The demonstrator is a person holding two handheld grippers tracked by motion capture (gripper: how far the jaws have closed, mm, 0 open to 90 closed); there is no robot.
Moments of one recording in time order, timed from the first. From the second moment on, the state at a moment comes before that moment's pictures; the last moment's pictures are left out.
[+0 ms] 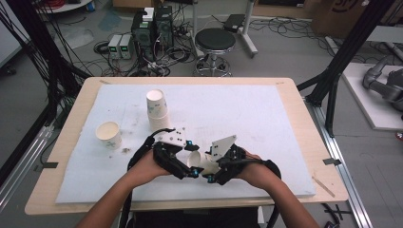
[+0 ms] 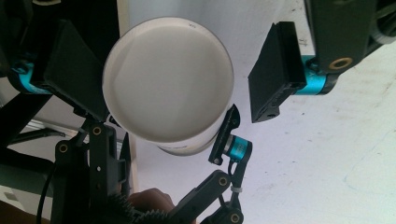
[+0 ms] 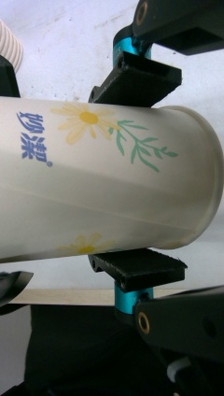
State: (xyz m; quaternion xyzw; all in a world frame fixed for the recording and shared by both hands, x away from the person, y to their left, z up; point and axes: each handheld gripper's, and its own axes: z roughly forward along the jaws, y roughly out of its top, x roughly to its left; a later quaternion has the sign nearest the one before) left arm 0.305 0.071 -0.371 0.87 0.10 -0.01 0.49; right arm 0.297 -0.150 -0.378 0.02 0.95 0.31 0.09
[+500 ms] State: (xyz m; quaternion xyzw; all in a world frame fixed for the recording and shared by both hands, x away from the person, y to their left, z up) left arm 0.305 0.065 -0.374 0.87 0.10 -0.02 0.48; right arm 0.297 -0.145 -0.375 0.01 0.96 0.28 0.09
